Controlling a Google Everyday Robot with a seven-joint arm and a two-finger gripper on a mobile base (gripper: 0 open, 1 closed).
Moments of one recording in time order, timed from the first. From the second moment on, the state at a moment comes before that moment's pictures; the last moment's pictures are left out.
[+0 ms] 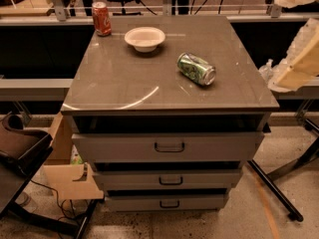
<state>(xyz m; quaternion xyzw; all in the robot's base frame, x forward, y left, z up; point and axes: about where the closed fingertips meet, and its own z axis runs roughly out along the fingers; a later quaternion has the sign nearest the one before) 0.401 -0.167 1.091 -0.61 0.73 -0.13 0.28</state>
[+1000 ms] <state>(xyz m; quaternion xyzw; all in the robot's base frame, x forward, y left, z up) 0.401 -0.167 1.091 -0.61 0.73 -0.13 0.28</state>
